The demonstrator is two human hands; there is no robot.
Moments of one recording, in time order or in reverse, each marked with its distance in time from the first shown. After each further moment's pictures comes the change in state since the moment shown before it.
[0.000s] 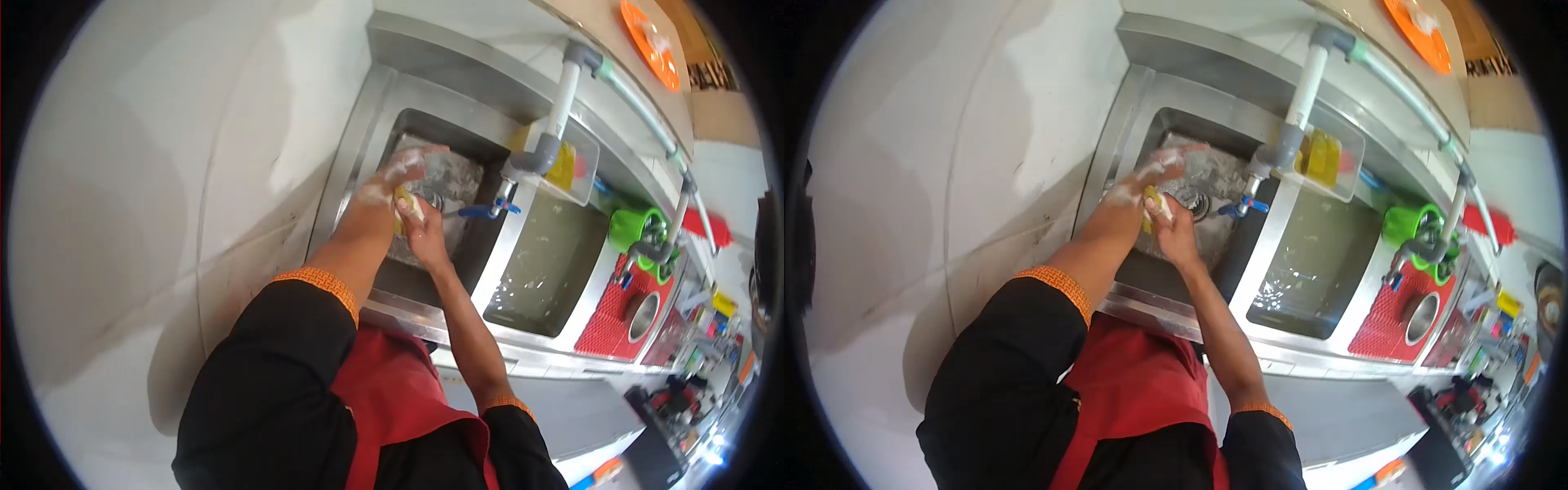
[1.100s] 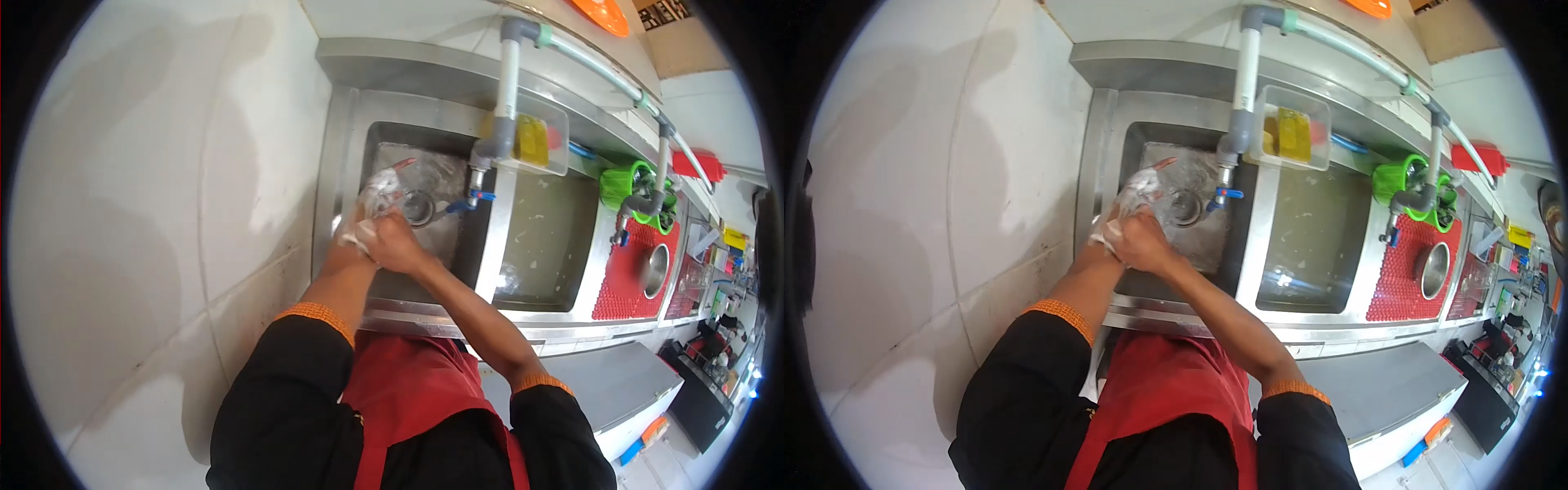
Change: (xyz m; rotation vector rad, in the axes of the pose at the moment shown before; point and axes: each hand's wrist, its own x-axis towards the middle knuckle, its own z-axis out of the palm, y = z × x) left_hand -0.105 0.041 -0.039 1.189 0.003 0.601; right_hand 0.022 -0.012 0.013 -0.587 -0.096 -0.663
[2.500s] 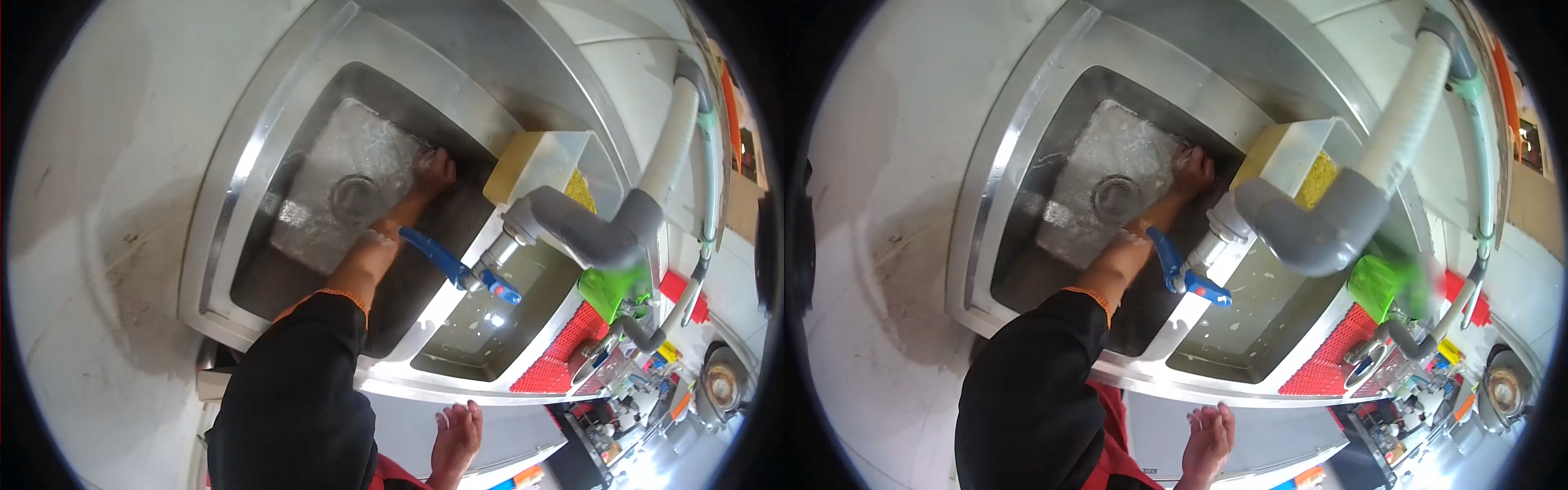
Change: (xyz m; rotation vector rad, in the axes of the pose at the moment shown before) left_hand 0.304 -0.159 -0.013 1.722 -0.021 2.085; right_hand -0.235 -0.078 -0.209 0.582 0.792 1.401
